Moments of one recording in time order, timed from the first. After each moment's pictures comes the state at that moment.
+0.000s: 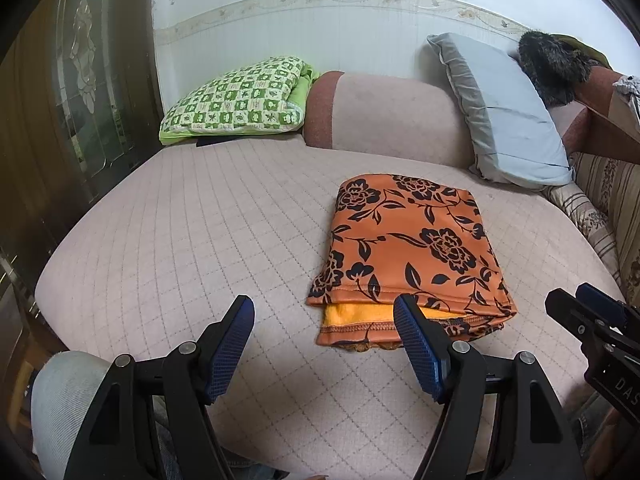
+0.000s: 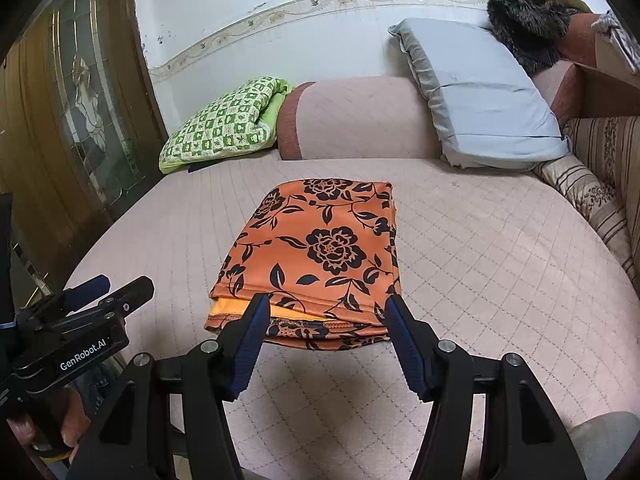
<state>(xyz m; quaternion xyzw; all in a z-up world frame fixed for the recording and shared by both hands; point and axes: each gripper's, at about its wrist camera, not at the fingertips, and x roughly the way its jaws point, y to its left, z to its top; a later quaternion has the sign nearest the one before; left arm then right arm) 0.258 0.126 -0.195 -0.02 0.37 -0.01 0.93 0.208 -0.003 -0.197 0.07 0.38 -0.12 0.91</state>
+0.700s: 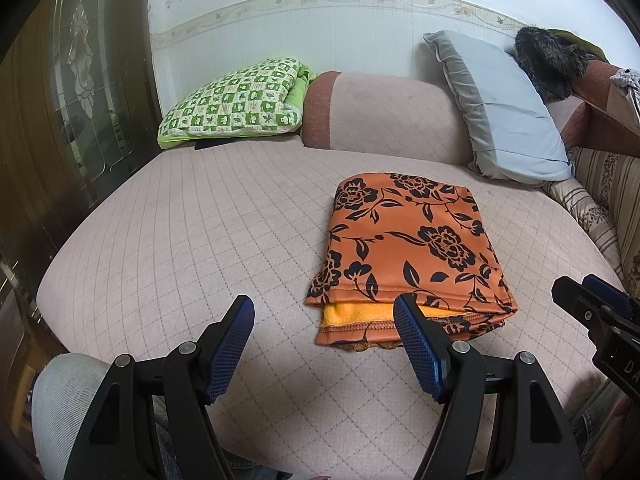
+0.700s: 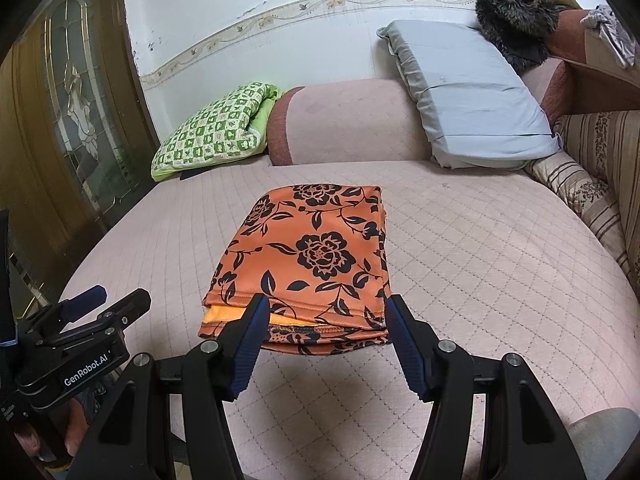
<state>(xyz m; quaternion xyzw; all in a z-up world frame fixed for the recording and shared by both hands) 0.259 0.124 -0.198 -0.01 0.37 -0.01 0.93 0.208 -0.012 -0.195 0.08 0.38 -0.13 0.91</state>
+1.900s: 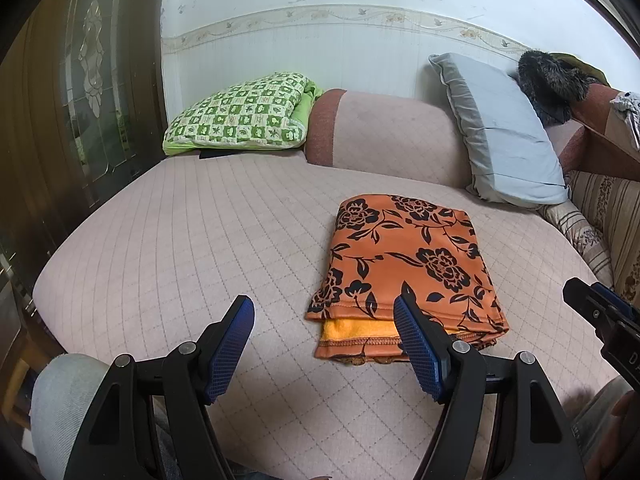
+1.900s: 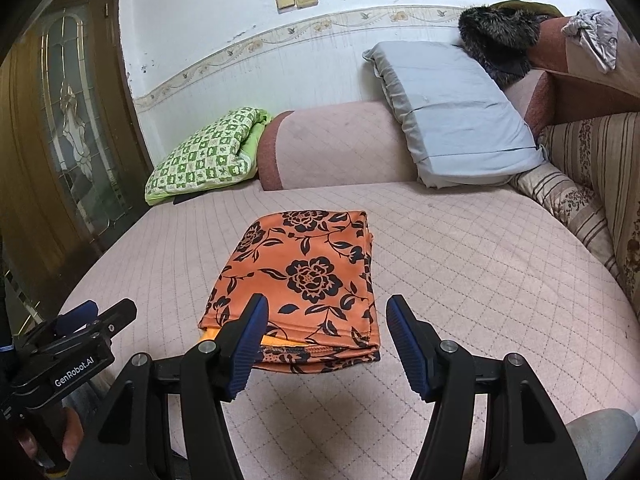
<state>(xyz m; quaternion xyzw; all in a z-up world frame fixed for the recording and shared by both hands) 0.252 0.137 -0.192 -0.03 0.35 -0.02 0.94 0.201 -0.020 -0.179 0.08 0.34 -0.15 0.93</state>
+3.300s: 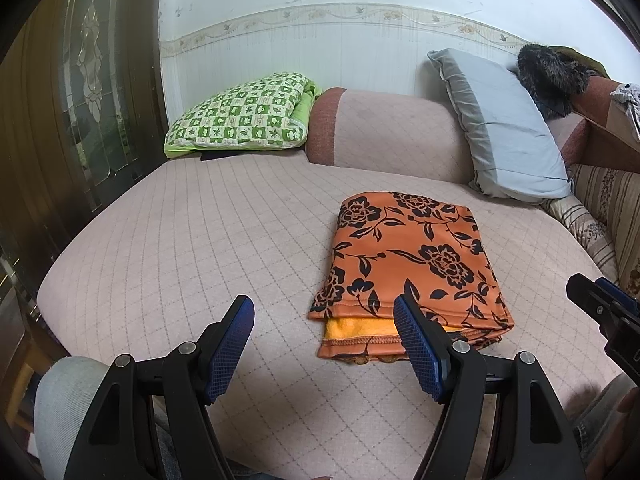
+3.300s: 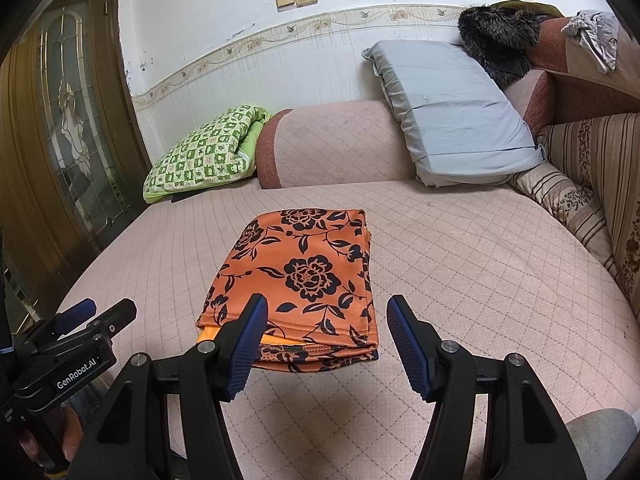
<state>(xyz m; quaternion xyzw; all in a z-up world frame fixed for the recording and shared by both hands) 0.255 0.137 -0.194 -0.02 0.35 -0.01 0.94 0.202 -0.023 -0.182 0.08 0.34 -0.15 0.93</state>
